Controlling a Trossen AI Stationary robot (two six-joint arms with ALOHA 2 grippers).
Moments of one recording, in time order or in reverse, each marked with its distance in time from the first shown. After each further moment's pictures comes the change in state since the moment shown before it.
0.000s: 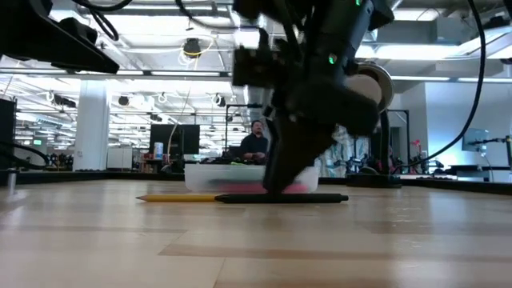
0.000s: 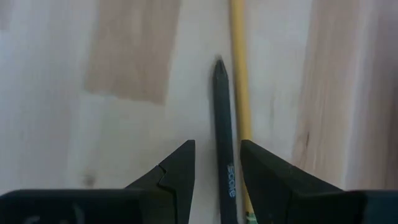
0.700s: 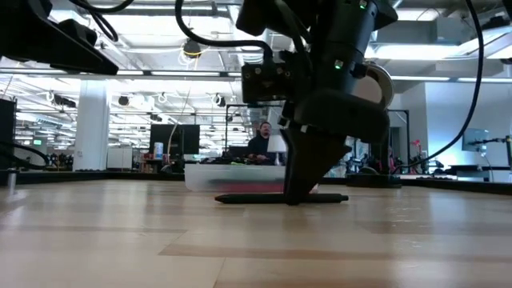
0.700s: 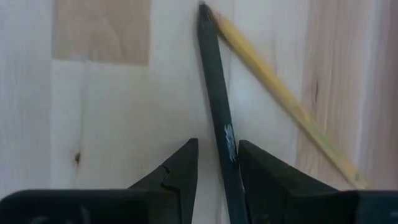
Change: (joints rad) left arm 0.000 0.000 0.000 -0.011 0.003 -0.016; right arm -0.001 0.027 0.004 -0.120 0.002 0.127
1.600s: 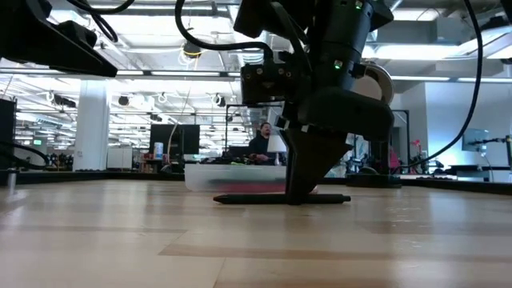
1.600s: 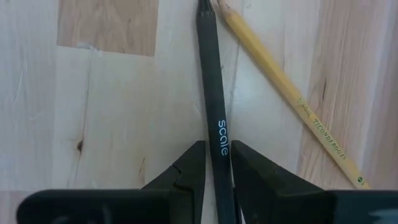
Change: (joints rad) left arm 0.000 0.000 0.000 -0.013 0.004 -0.007; right arm -0.018 0.002 0.017 0.004 -0.027 -0.053
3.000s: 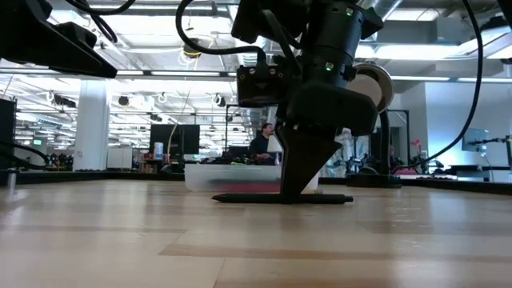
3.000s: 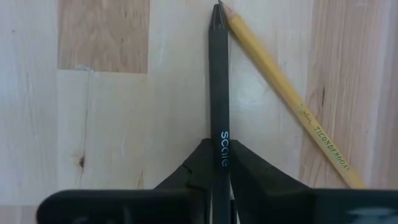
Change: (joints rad) left arm 0.000 0.000 0.000 -0.007 0.000 -0.015; right arm -0.021 -0.003 -0.014 0.019 -0.077 0.037
